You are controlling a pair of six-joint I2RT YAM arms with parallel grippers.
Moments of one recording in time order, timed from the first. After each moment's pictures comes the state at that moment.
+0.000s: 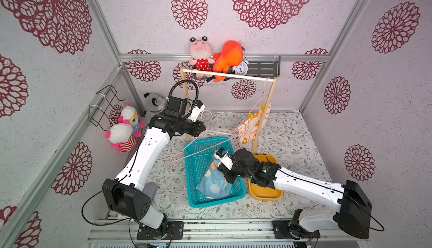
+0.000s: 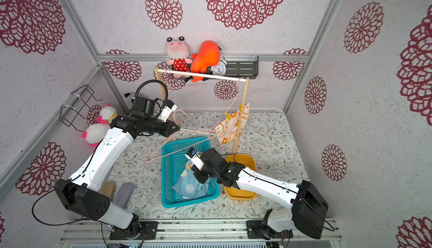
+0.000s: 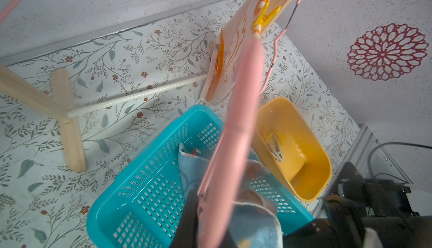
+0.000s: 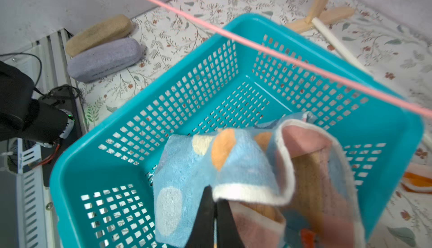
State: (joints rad) left arm -0.31 1.55 1.65 -0.91 0.42 0.05; right arm 1.00 1.37 0.92 -0.21 -0.10 0.05
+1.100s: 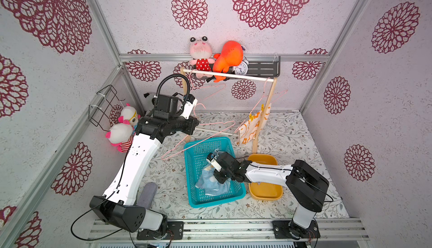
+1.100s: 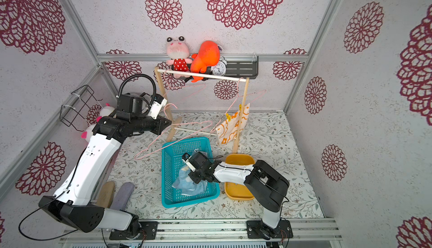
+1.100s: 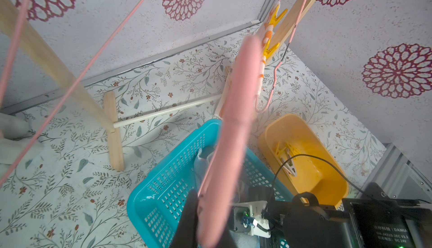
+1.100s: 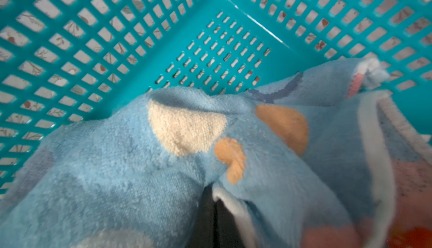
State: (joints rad) left arm -0.29 1.45 1.71 -0.93 0.31 0.05; right arm 0.98 1.77 1.04 -0.16 0.04 0.05
